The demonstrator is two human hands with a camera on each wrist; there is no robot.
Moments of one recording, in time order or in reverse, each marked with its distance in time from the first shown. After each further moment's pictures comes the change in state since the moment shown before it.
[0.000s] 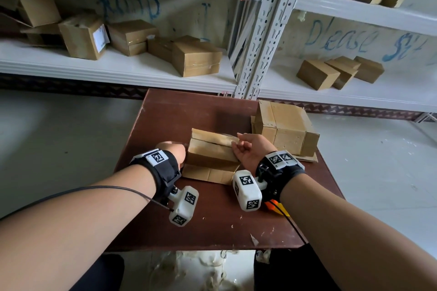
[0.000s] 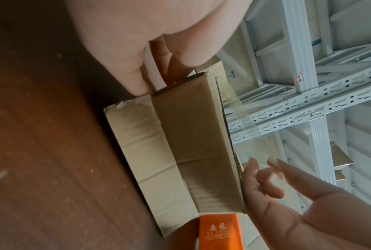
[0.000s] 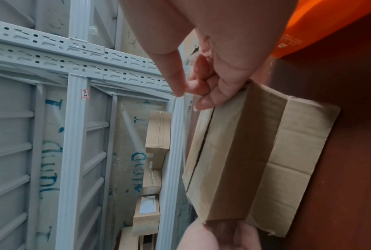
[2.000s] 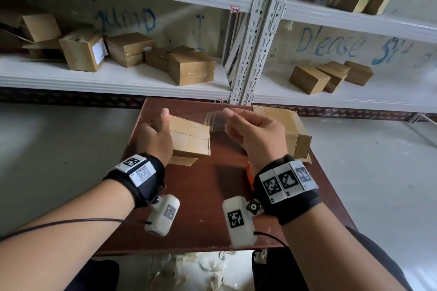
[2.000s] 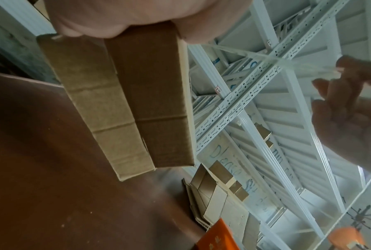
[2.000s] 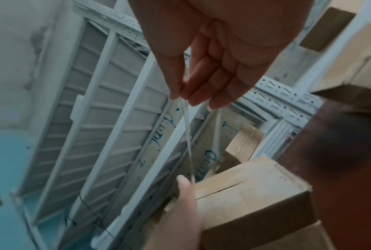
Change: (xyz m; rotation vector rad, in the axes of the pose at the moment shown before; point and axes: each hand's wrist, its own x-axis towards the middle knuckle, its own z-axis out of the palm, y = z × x) left_hand -0.073 0.039 -0.035 -0.036 0.325 0.389; right_hand -0.098 -0.005 0.014 -0.417 -0.255 -0.749
